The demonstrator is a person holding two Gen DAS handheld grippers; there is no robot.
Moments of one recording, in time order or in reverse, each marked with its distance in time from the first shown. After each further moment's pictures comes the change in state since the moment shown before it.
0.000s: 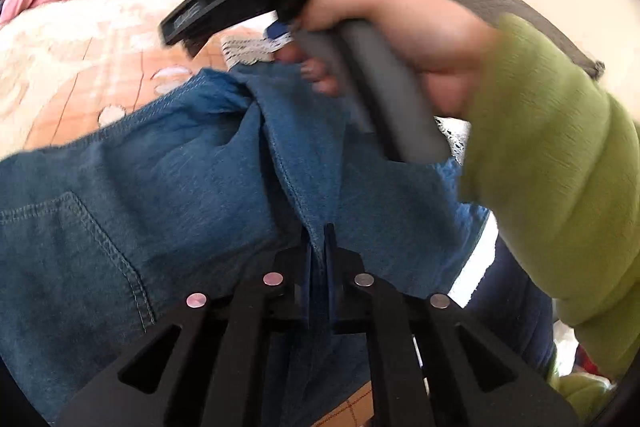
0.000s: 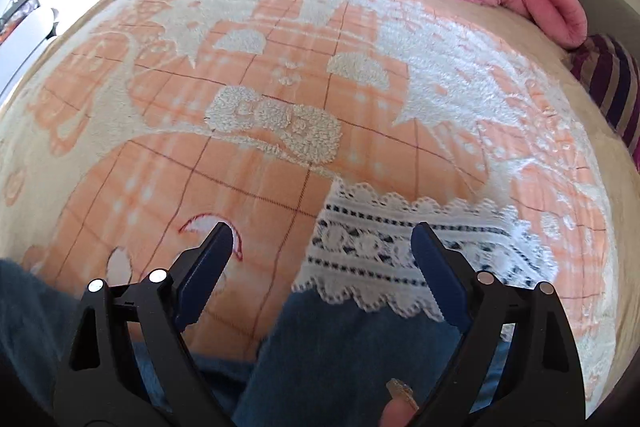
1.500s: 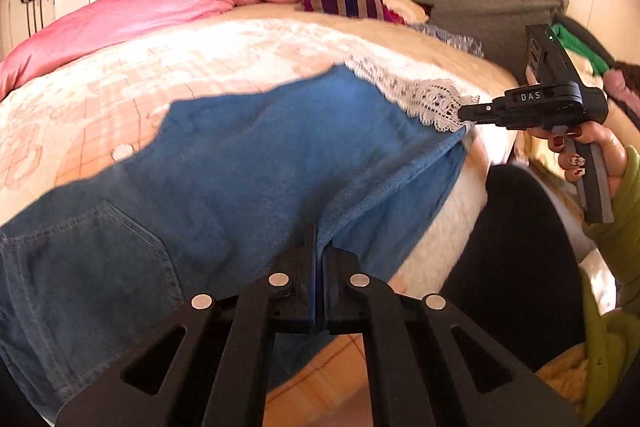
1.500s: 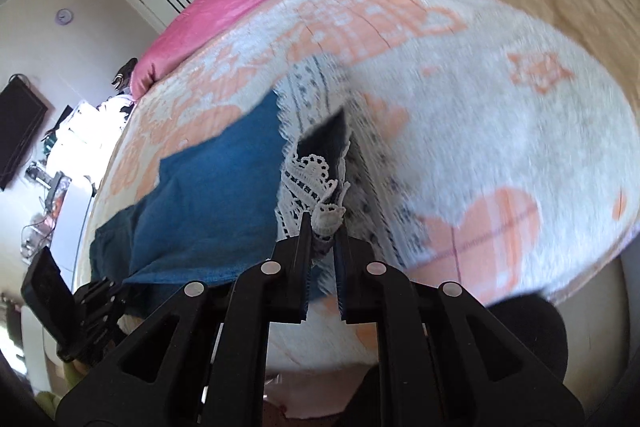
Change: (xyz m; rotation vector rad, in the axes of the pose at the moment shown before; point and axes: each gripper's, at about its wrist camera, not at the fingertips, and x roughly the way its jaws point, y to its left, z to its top) left arm -0.030 -0.029 -0.031 0.244 -0.019 0.048; right arm -0.140 -0.188 -0.287 0.632 -0.141 0.295
